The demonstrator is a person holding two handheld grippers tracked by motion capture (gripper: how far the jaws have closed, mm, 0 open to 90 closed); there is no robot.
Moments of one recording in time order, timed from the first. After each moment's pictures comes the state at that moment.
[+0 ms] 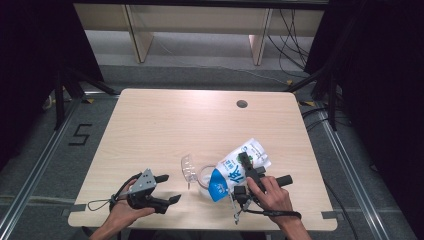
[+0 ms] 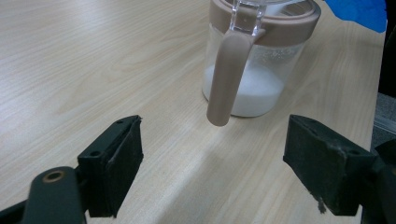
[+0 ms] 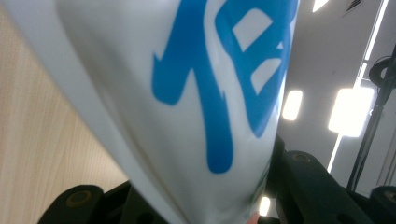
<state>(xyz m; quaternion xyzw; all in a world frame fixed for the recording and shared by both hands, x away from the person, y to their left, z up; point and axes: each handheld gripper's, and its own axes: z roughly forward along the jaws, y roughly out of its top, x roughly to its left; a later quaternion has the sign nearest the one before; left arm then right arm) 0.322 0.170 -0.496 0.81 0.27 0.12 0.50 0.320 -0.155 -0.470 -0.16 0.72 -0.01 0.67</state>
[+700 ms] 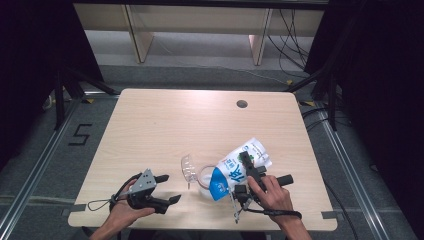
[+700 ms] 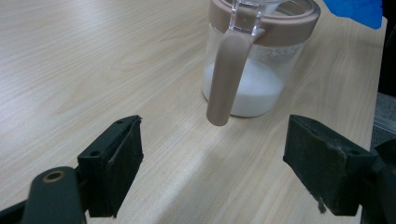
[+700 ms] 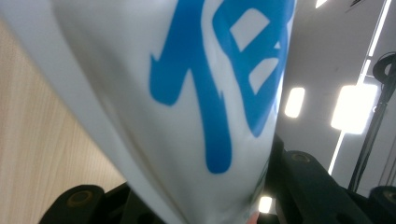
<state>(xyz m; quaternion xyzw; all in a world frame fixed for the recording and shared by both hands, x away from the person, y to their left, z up) 0.321 0.170 -0.496 0.81 0.28 0.12 0.50 0.322 -0.157 -0.470 -0.14 0.73 0.00 0.67</state>
